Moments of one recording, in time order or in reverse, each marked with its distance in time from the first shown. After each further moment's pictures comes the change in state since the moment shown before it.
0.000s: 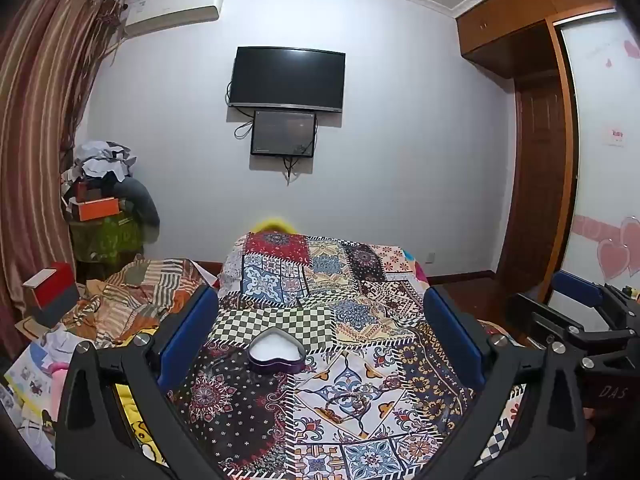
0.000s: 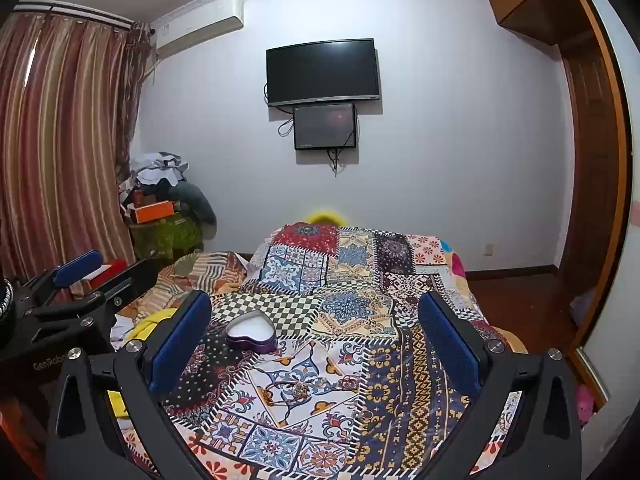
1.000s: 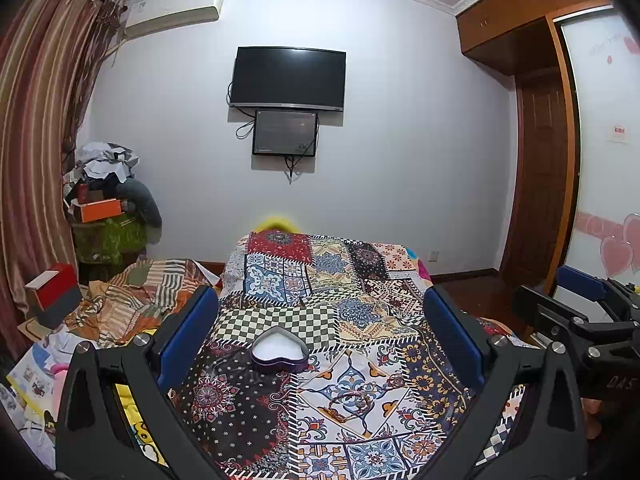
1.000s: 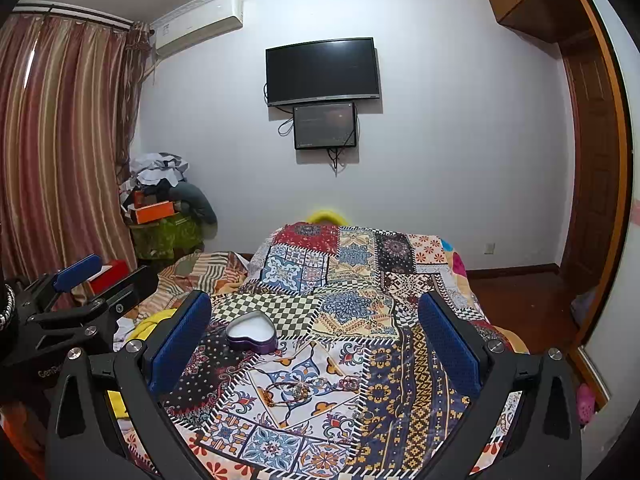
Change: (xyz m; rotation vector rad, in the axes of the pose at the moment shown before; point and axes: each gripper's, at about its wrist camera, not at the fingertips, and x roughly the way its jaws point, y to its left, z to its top) left arm 0.004 -0.002 -0.004 0.005 0.002 0.008; right arm 0.000 0.002 0.000 0.004 0.004 -0.001
